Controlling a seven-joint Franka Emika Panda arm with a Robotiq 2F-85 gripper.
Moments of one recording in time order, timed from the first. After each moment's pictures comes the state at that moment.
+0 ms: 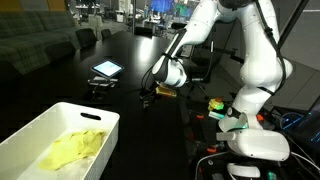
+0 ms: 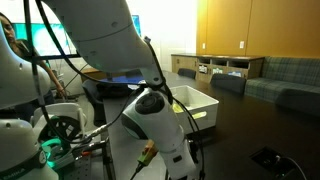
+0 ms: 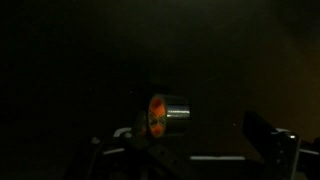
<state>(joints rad) -1.01 0.64 0.74 -2.51 0.66 3.44 -0.12</state>
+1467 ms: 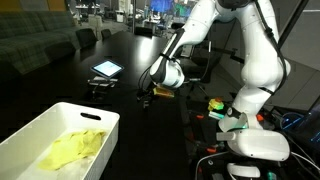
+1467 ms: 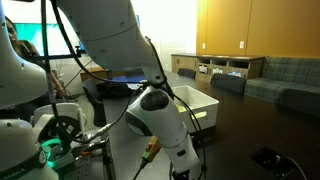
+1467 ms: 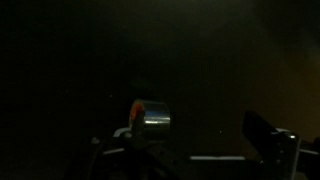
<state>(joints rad) -0.94 0.64 0.70 -2.48 0.65 3.42 -0.12</state>
